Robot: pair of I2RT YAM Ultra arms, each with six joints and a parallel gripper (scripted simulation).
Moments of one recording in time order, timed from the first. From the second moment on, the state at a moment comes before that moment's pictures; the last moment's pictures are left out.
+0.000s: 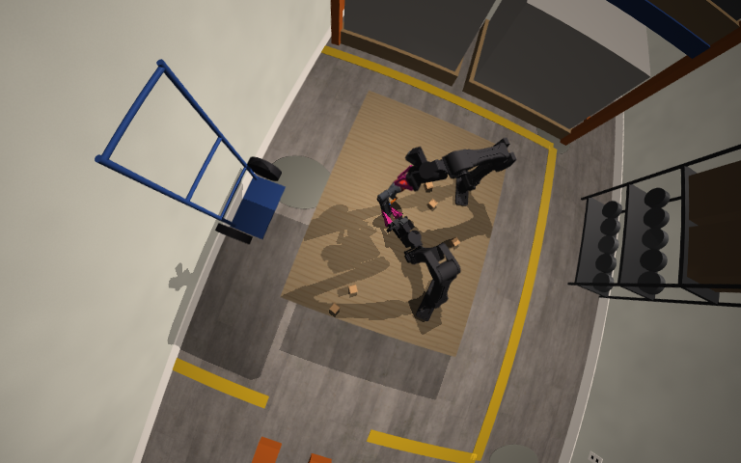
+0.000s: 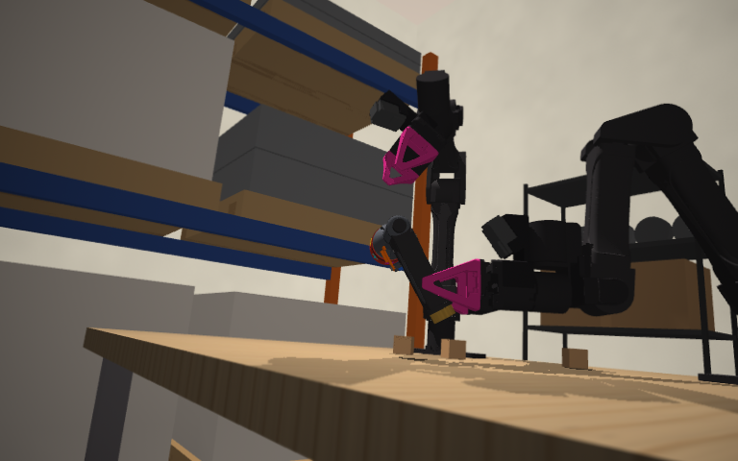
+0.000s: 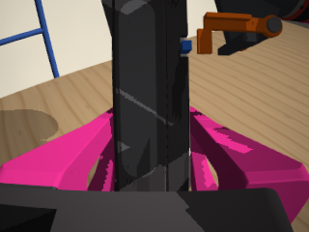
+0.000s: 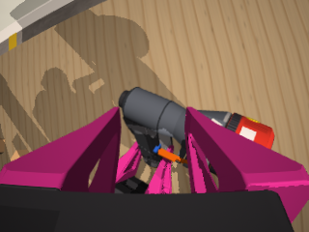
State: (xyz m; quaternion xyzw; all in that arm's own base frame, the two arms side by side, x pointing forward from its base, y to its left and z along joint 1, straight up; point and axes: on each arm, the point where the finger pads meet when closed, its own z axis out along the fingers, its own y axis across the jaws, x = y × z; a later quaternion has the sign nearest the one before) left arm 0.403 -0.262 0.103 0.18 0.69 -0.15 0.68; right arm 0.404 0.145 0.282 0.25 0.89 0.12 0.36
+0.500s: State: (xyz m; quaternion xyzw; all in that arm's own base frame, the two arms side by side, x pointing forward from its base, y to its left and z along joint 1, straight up) left arm 0.403 -0.262 0.103 0.18 0.69 -0.15 0.68; right arm 0.411 0.070 0.342 0.13 0.83 0.11 0.53
